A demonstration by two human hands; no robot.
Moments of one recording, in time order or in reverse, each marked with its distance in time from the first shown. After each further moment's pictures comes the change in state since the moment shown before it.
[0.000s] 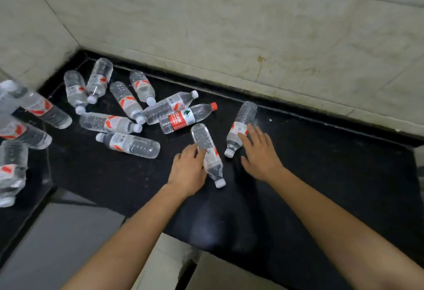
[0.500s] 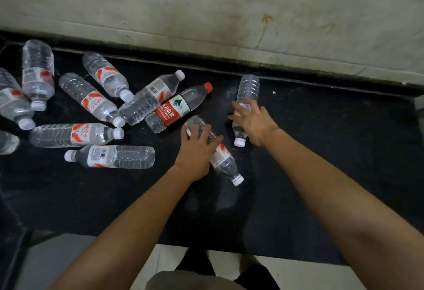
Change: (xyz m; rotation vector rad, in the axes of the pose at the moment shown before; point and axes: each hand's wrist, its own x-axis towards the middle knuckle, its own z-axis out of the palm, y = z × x) left_hand 0.099 -0.061 0.032 0.319 -0.133 0.420; right_hand 0.101 -0.020 0.009 -0.317 -0.318 0.048
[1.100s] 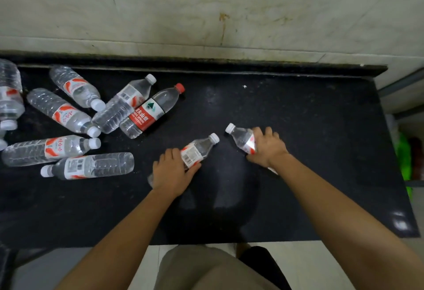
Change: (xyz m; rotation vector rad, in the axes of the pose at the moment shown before) left_hand -0.030 0.025 0.039 -0.284 0.101 -0.365; right_hand -0.093 0.022 0.080 0.598 -0.160 0.505
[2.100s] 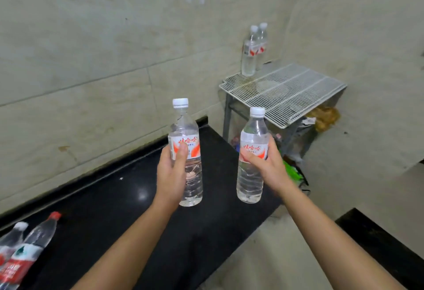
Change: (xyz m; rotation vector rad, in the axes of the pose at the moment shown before) left_hand -0.132 0.354 -0.157 -1.392 -0.170 0.512; right_hand -0.304 0.253 -0.053 1.512 0.995 -0.098
